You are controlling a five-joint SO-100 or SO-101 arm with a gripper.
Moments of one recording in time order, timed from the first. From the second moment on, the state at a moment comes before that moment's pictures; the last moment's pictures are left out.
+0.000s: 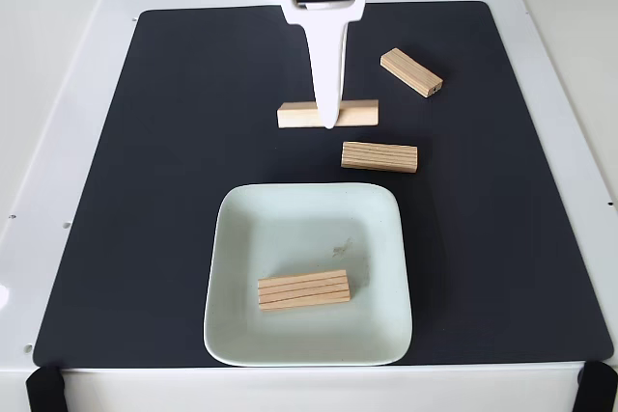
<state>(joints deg) -12.3 79.3 68.6 62.5 10.9</state>
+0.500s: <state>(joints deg) -11.0 41.3 24.6 51.7 1.8</state>
